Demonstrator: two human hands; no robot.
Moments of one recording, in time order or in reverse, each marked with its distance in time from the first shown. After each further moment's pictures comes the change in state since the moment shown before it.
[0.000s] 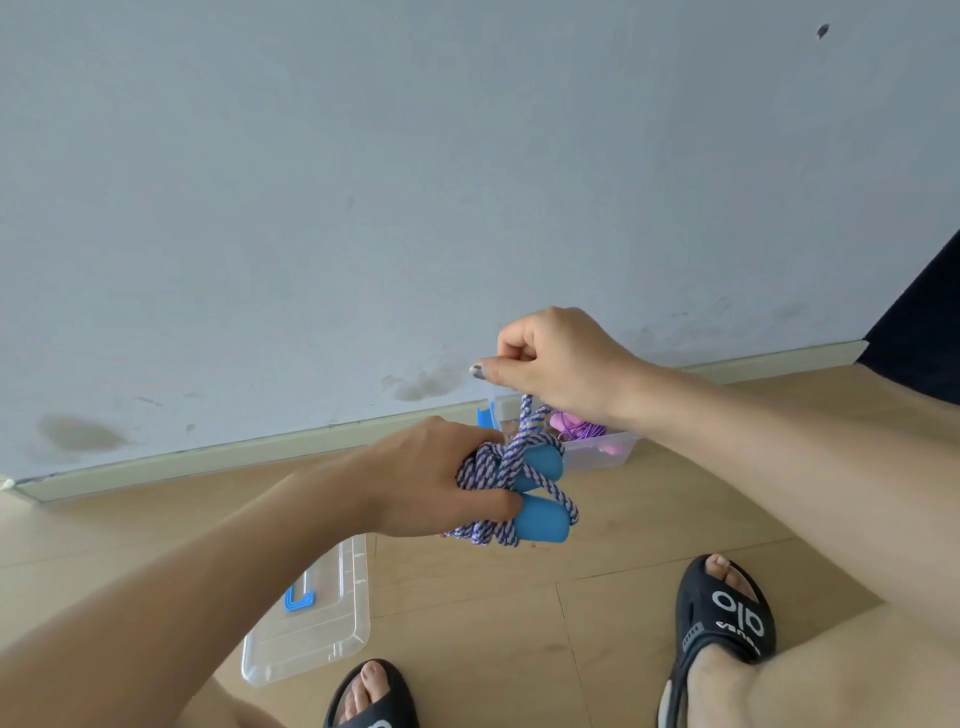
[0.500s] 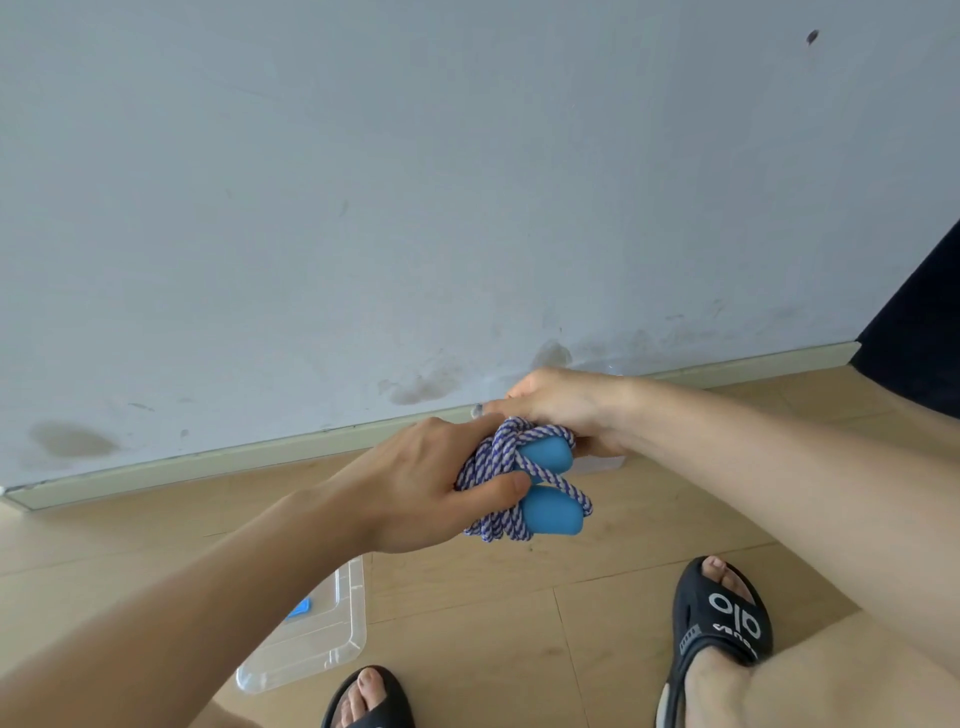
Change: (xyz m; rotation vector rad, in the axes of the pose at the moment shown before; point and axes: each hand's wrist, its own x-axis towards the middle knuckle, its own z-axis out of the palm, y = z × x) left_hand -0.005 -0.001 0.005 0.012 0.163 0.148; right_hand -0.008 0.006 0.018 0.558 -0.461 0.607
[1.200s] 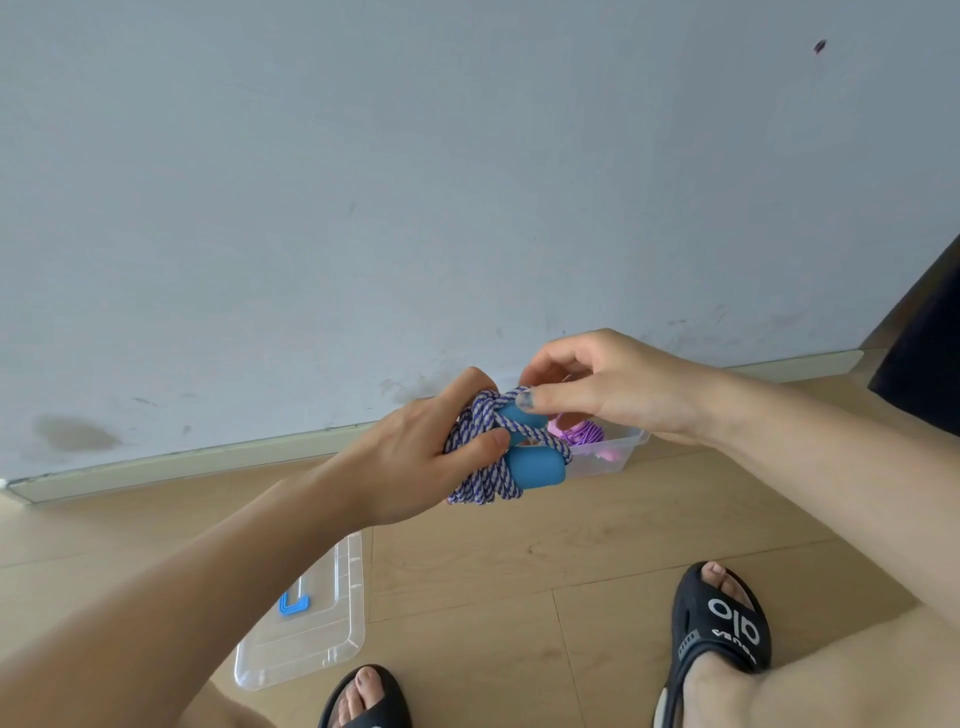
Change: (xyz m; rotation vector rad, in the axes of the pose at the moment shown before) left_hand 0.005 -0.012 -0.005 -0.145 0.125 -0.047; right_hand -0.047 -0.008 -0.026 -0.151 0.130 -0.294
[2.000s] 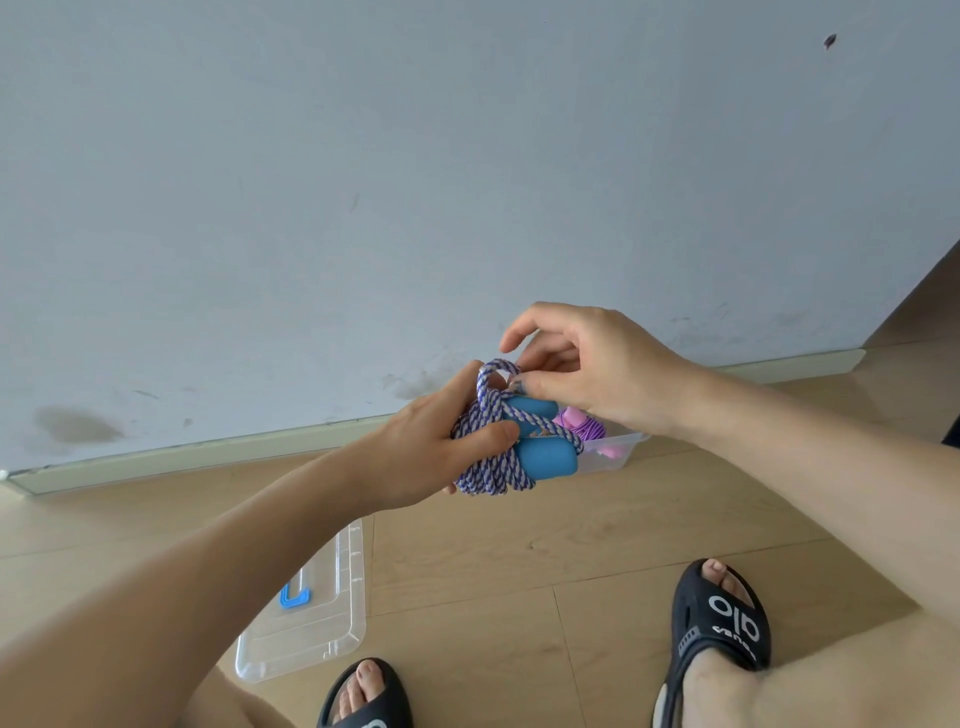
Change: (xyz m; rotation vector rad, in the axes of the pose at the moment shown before) left_hand 0.006 -0.001 0.001 -0.241 -0.056 -0.063; right_hand 0.009 -0.001 0.007 -0.163 0.130 -0.295
